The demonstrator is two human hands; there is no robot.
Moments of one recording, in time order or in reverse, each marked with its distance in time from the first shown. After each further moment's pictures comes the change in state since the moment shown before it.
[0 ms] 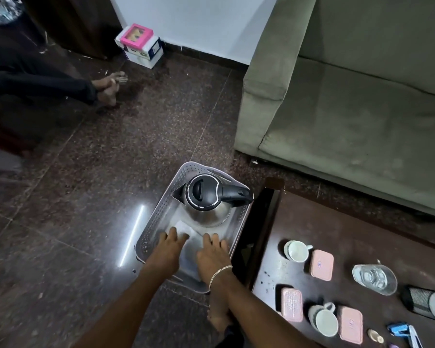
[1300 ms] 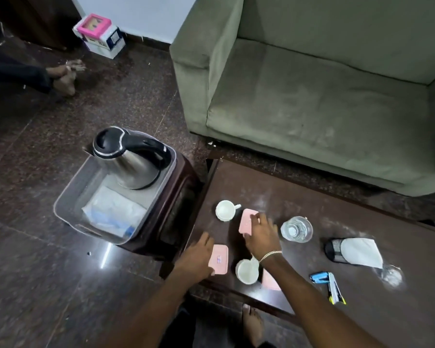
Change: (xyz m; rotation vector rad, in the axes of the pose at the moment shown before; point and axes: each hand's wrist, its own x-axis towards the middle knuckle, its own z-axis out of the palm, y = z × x) left_hand -0.042 0.314 0.097 -0.109 -0.098 0.168; right_hand -0.186 0.313 0.053 0.146 0.162 0.375
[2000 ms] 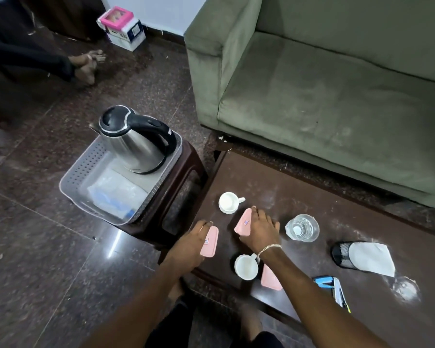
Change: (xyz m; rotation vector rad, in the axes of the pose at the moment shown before) left_hand 0.001 -0.014 0.025 -0.158 0.177 0.022; right_hand 0.011 0.012 0.029 -0.015 -0.101 -0.009
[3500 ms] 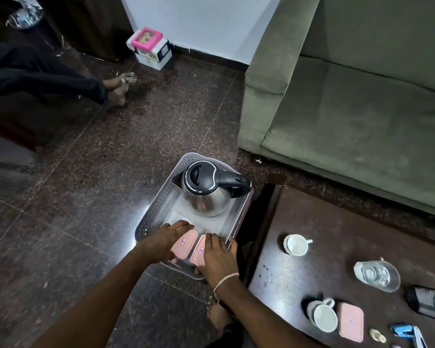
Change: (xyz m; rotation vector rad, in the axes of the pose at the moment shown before) left_hand 0.001 -0.265 -0.221 0.277 -0.227 0.091; right_hand 0.023 -0.341 -0.001 0.013 0.036 -0.293
